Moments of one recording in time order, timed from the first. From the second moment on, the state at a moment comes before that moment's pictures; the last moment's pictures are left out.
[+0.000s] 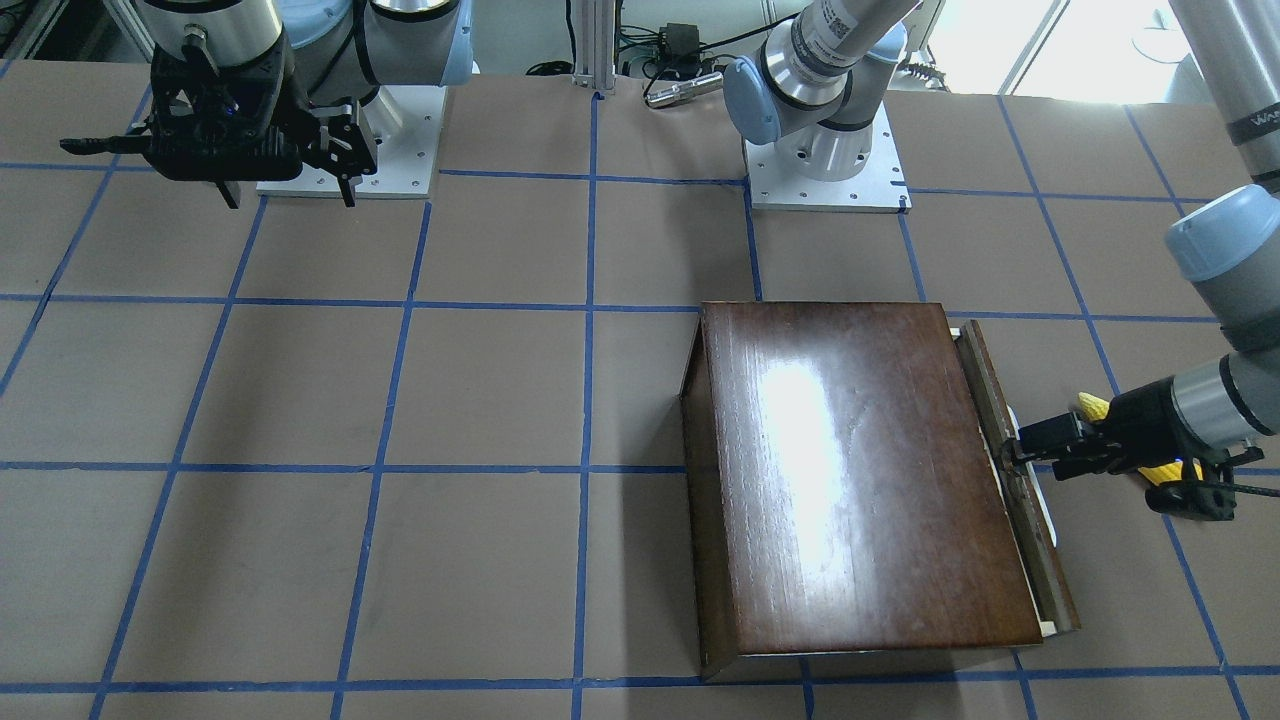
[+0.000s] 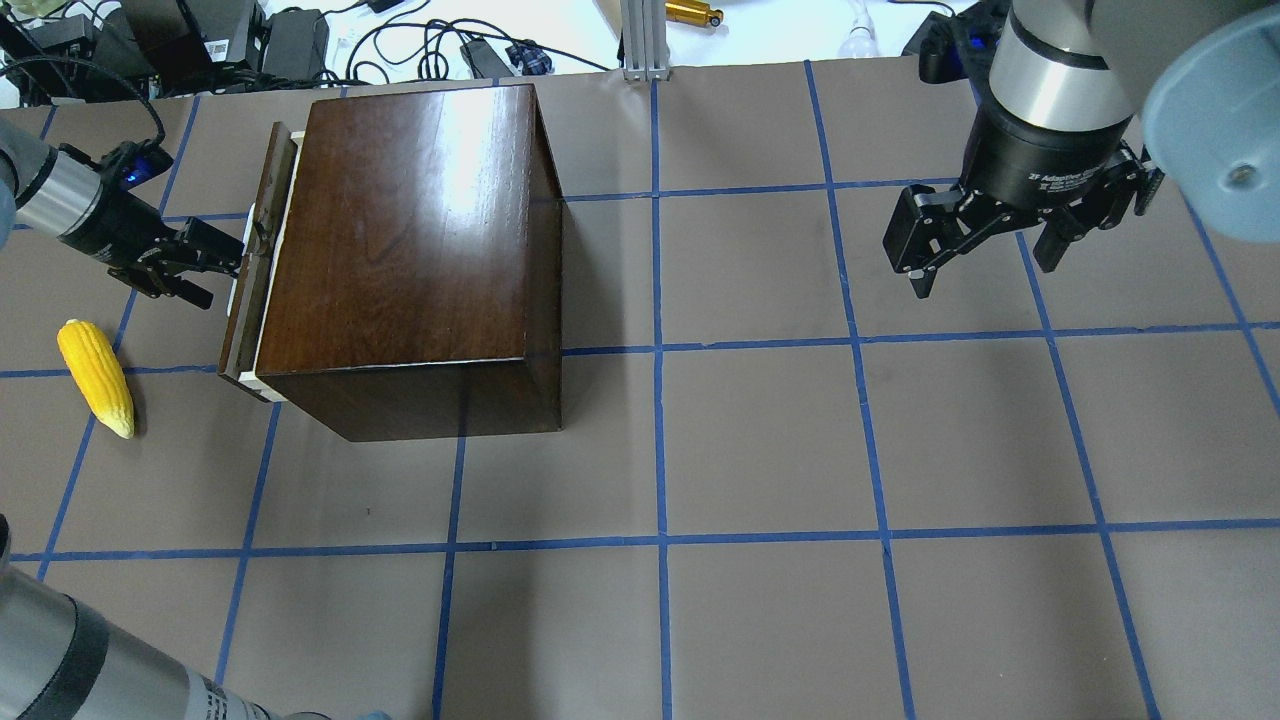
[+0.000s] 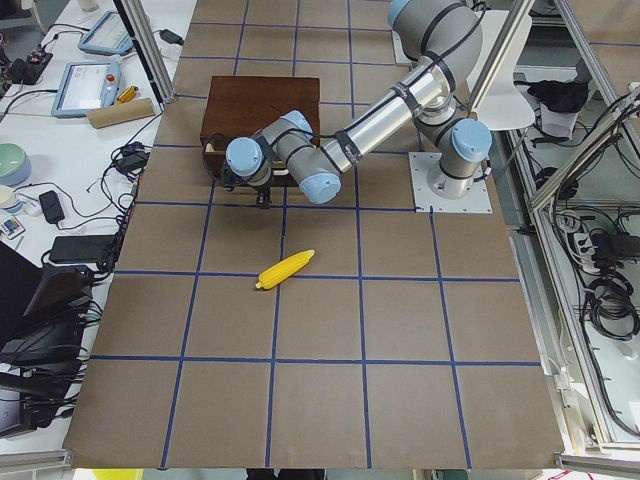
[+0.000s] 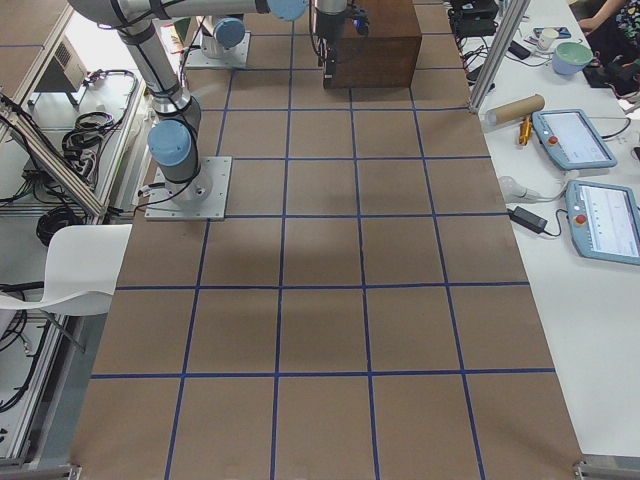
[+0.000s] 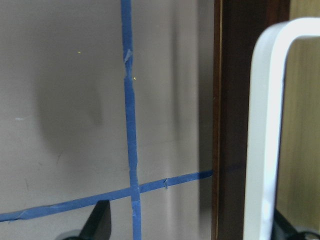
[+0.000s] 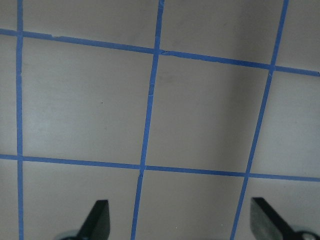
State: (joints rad) left arm -1.01 -2.01 -1.58 -1.39 1.26 0.60; right arm 1.61 -1.64 1.59 -1.46 -1.68 -0.08
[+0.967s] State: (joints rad) left arm -0.96 -2.01 -1.58 -1.39 1.30 0.61; right arm 1.61 -1.64 1.59 -1.46 -1.68 -0.08
